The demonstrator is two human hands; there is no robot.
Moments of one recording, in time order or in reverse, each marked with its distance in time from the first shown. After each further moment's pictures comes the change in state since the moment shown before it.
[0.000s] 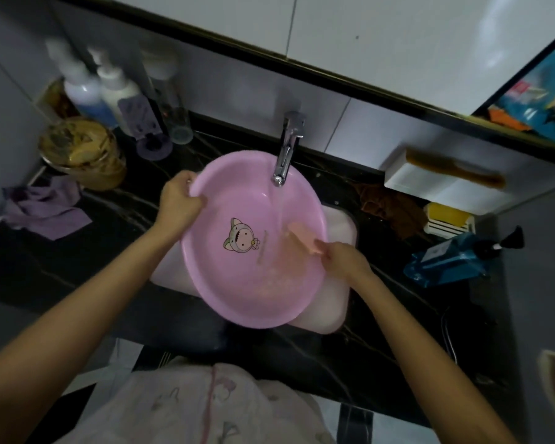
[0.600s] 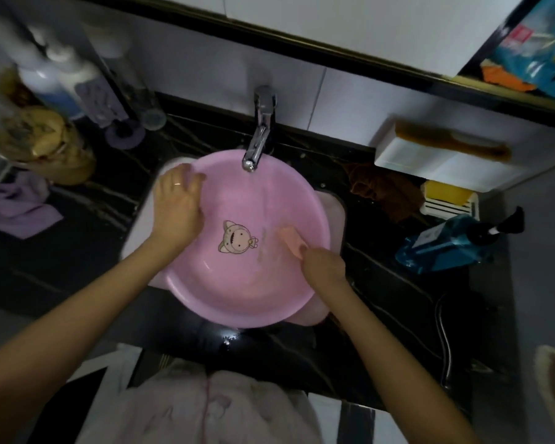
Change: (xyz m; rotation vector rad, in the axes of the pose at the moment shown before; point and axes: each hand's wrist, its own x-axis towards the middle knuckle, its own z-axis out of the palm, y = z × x) left_hand -0.005 -0.028 0.062 0.820 0.062 0.449; right_hand -0.002 0.013 0.034 -0.327 -0.045 -0.025
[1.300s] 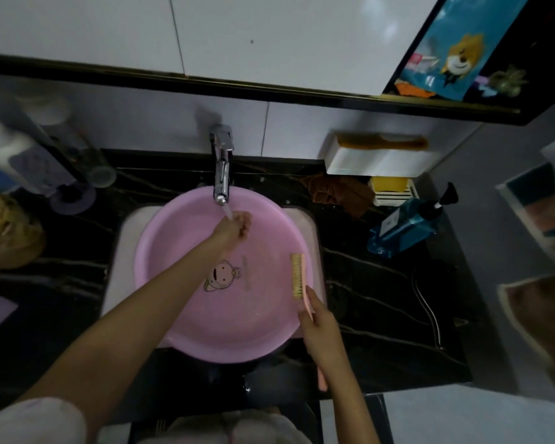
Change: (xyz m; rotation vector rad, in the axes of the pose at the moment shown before) left_hand 0.062 0.092 0.048 -1.393 -0.728 -0.680; right_hand -0.106 -0.050 0.042 1.268 0.403 0.257
